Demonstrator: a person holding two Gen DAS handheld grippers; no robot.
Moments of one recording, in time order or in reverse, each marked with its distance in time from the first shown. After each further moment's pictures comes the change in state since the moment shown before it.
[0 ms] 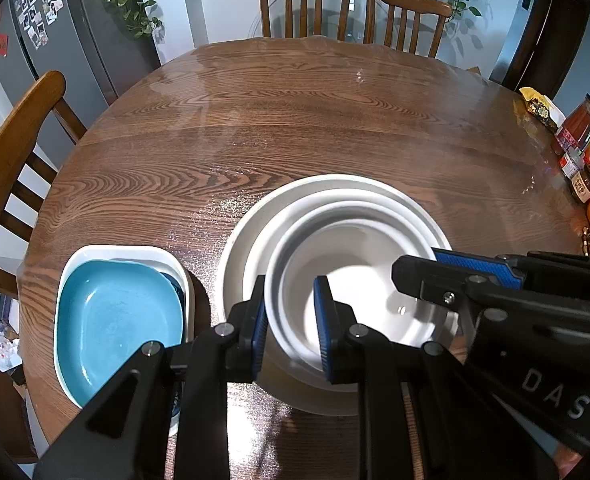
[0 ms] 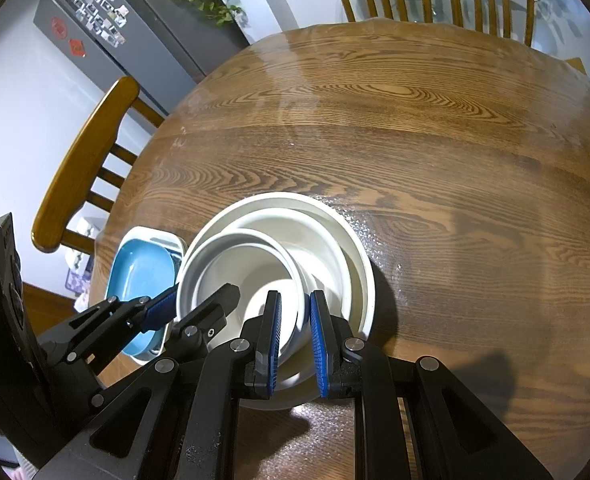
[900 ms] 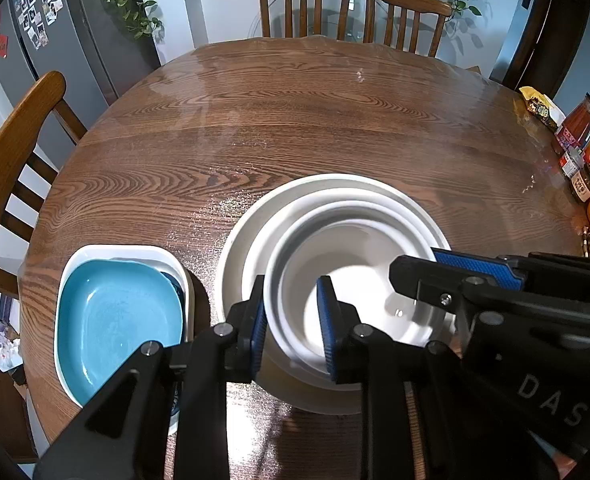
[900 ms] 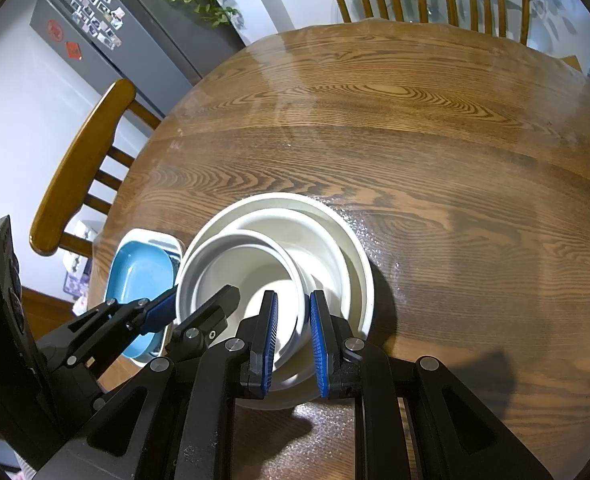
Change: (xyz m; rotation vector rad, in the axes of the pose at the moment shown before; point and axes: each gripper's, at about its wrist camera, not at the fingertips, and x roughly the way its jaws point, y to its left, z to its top) left arm 0.000 0.001 -0.001 0.000 0.001 -0.001; right arm -0.001 0.002 -0.001 0.014 -0.005 -0.015
